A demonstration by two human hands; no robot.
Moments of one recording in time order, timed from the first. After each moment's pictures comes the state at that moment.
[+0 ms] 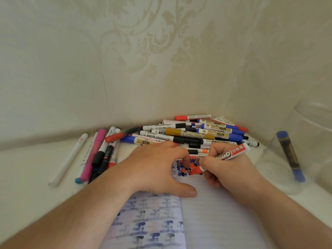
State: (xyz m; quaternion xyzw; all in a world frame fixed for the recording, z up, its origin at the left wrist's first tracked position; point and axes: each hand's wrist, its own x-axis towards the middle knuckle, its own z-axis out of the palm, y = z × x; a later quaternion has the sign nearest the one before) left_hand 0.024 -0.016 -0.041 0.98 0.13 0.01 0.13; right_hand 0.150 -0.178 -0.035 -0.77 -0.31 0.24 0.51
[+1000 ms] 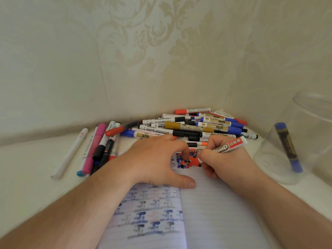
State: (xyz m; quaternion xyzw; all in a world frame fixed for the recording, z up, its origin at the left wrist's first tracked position) left_hand 0.024 -0.017 -0.041 0.98 0.13 0.00 0.13; right_hand 0.149 -0.177 -0.039 -0.78 -0.33 0.21 0.49
